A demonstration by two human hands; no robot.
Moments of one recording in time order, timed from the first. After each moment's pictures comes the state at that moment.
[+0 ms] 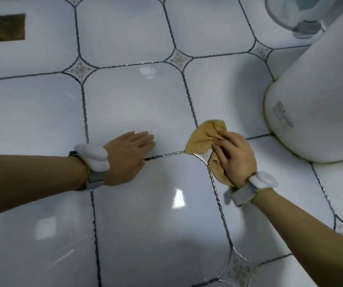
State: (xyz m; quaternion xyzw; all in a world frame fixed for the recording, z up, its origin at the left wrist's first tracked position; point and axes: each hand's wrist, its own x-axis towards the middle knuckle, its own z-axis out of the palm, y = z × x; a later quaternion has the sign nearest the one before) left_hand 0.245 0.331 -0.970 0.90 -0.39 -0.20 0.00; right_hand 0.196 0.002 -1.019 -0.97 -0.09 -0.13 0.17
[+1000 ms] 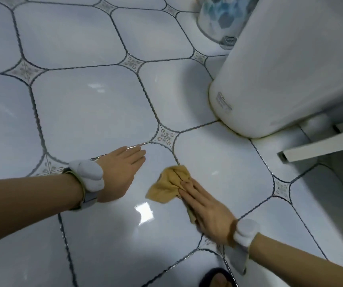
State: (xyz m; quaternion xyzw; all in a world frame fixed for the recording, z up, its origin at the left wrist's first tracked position) left_hand 0.187 0.291 -0.969 0.85 -0.49 -0.17 -0.08; right_hand 0.008 0.023 -1.017 -0.97 -0.20 0.03 0.10
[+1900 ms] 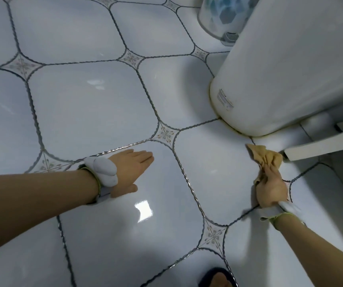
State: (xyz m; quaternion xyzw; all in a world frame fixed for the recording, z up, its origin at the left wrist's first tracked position) left_hand 0.195 0.274 -0.979 0.82 -0.52 -0.25 -0.06; right_hand 0.014 -0.100 -0.990 -0.91 0.40 -0.08 0.09
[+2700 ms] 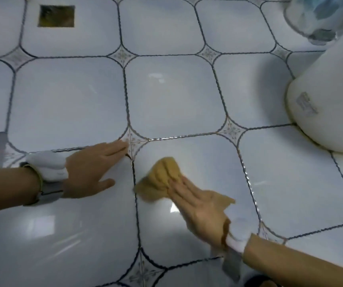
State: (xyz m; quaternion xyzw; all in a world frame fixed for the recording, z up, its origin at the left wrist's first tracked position) left_hand 0.148 0.485 -0.954 0.92 -0.33 -0.21 0.05; right_hand 0.035 0.173 -1.021 -0.93 -0.36 -0.05 0.08
